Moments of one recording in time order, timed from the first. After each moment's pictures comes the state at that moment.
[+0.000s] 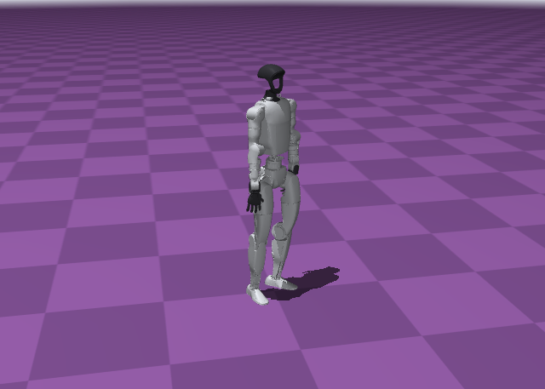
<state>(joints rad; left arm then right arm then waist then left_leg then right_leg) 0.02 0.11 0.14 1.61 0.45 0.02 -0.24 -0.01 -0.15 0.12 1.57 -0.68 -0.05 0.20 0.04 0.02 -0.14 -0.04 0.00 0.28 0.05 -0.09 0.01 -0.01 -0.05 -0.37 0.03 -0.09 0.02</state>
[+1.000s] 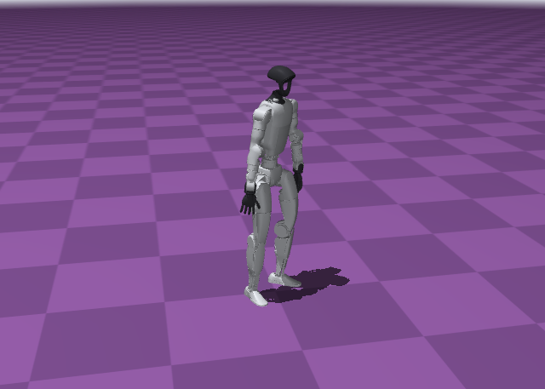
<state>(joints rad) -0.23 0.16 0.06 1.61 0.41 0.00 -0.26 -0.07 -0.24 0.02 1.55 -0.55 -0.09 0.15 0.06 0.01 0.07 -0.16 0.06 0.27 0.17 -0.08 -0.03 -0.07 -0.12 -0.39 0.07 -0.08 0.04</state>
